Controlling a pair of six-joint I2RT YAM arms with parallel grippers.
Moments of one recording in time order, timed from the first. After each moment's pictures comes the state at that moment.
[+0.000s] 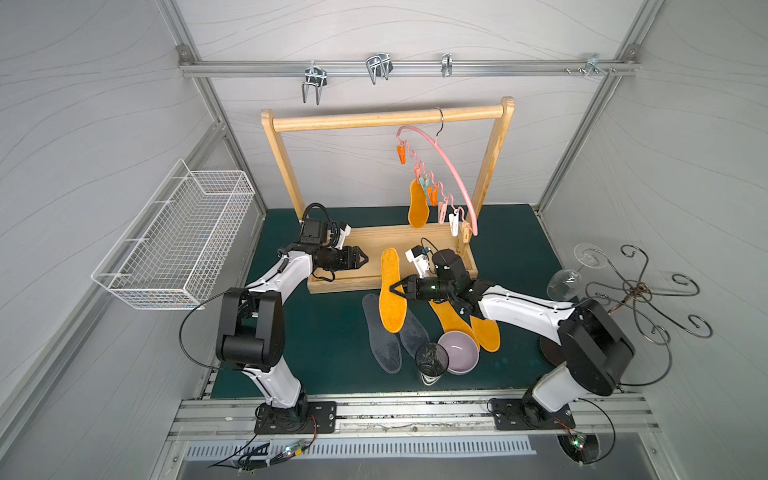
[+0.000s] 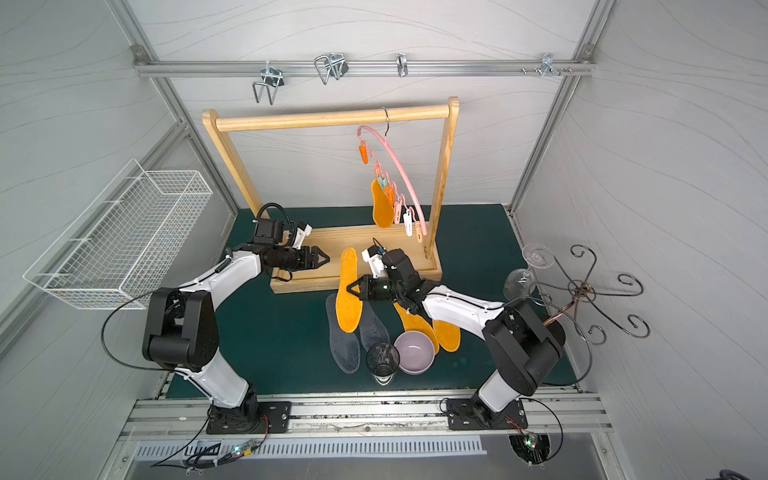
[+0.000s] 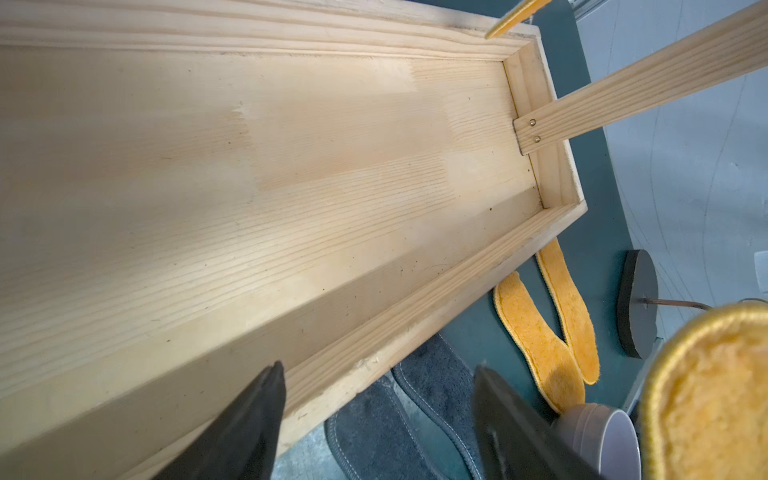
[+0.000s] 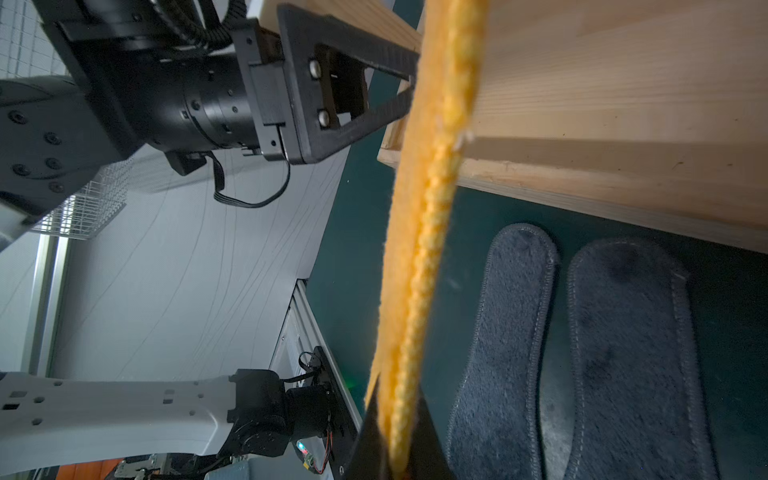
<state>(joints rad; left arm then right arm) -0.10 1.69 1.18 -0.44 0.58 -0.16 0.81 1.59 0.96 0.13 -0.54 0.74</state>
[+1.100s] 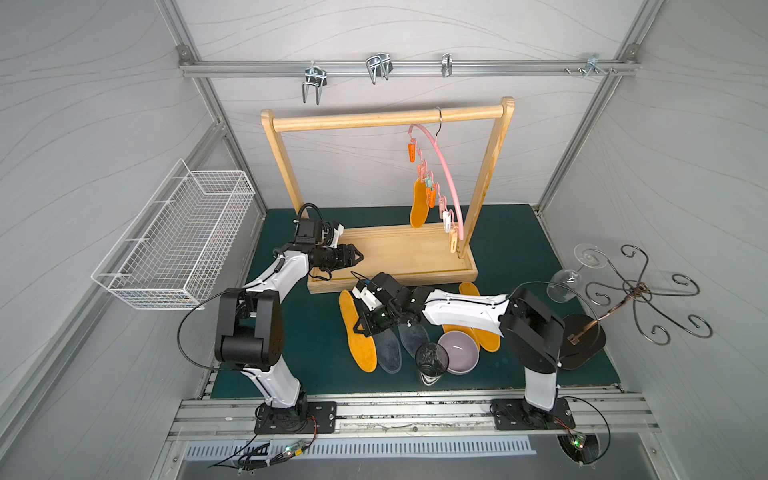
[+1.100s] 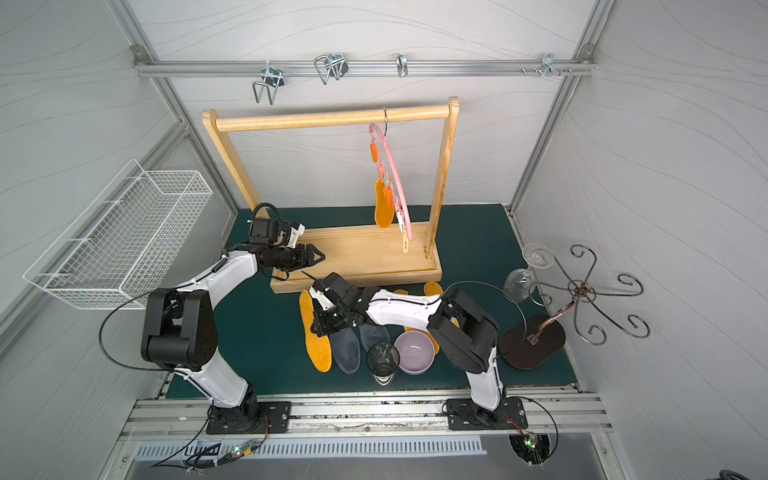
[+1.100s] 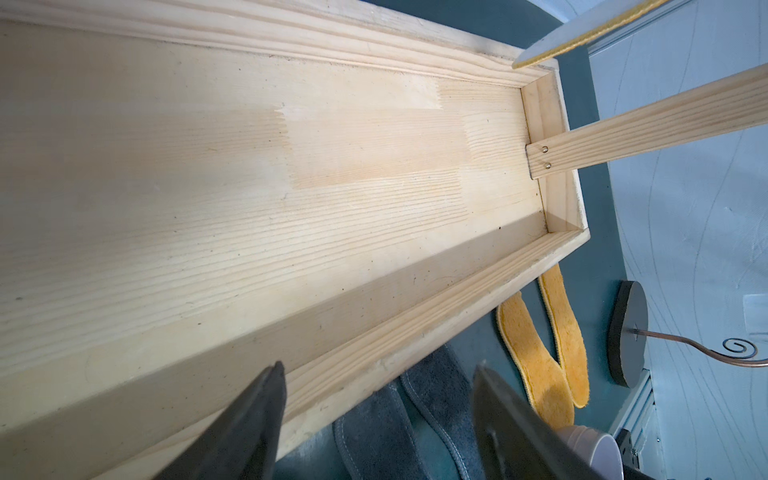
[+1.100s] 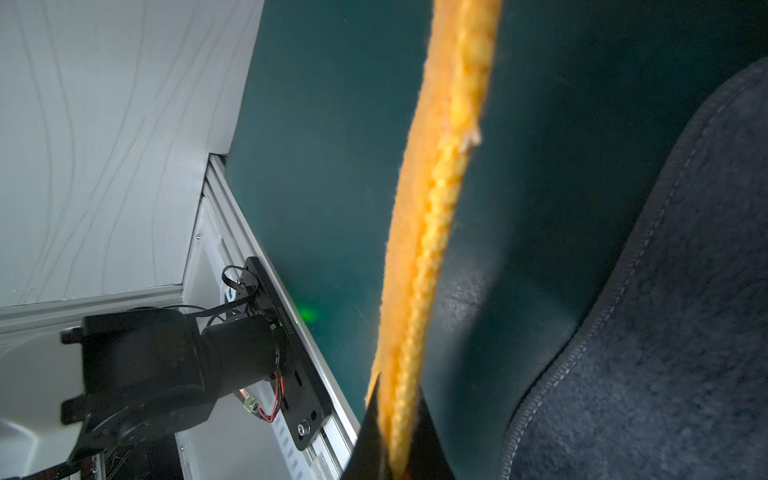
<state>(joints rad) -0.06 1.69 1.18 -0.44 0.58 -0.23 1.11 1.93 1.33 -0.24 -0.41 0.64</state>
